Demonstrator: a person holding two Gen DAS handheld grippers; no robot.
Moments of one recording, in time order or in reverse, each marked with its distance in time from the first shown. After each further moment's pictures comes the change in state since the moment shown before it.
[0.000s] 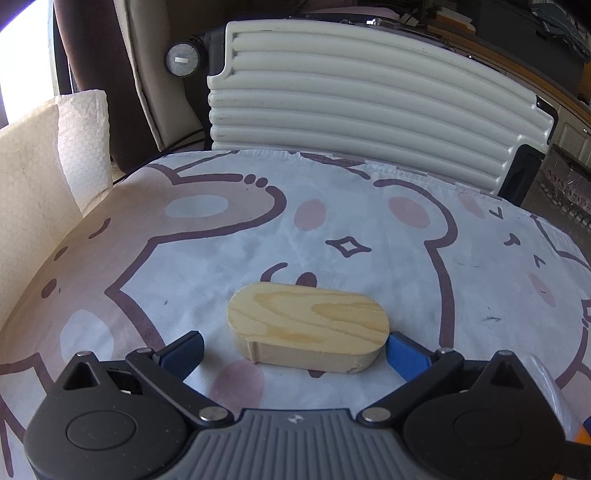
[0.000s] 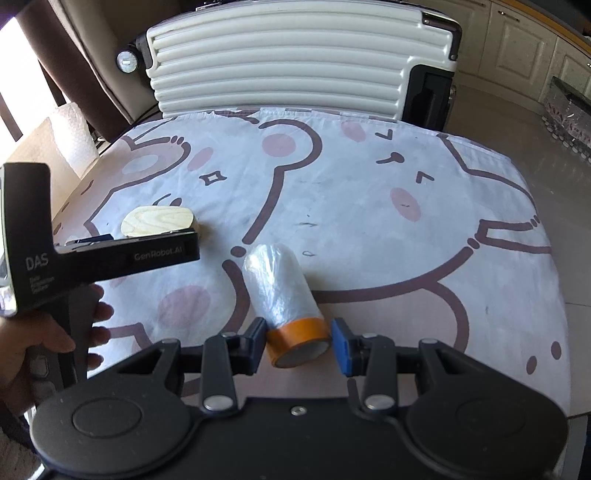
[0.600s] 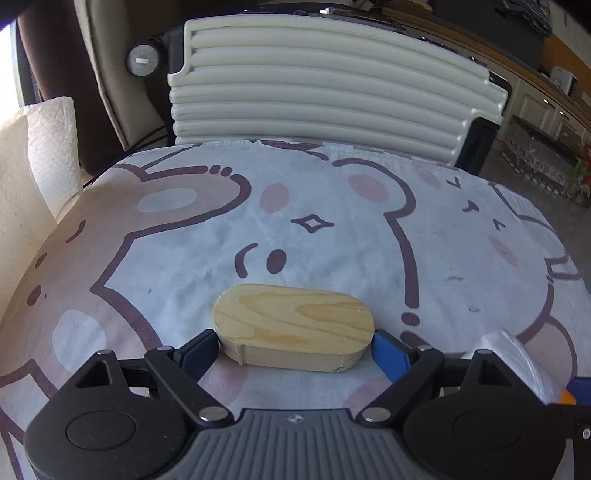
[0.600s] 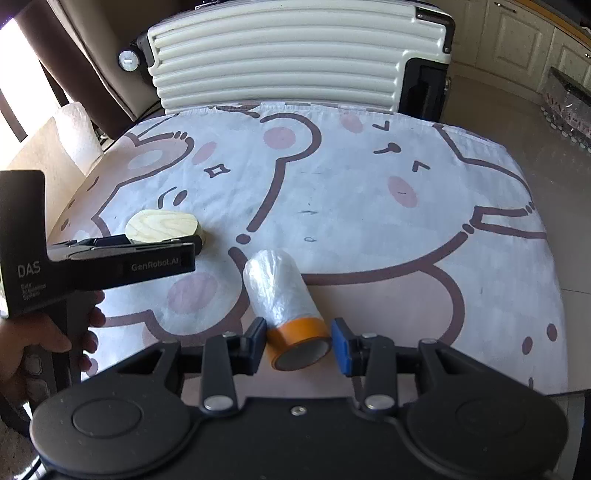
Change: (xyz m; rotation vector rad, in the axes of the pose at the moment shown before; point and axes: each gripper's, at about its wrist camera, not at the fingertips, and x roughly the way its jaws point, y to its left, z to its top) left arm -0.021 0.002 -0.009 0.131 0.056 -0.119; right arm -0.010 0.002 -0.006 0.052 0.051 -0.007
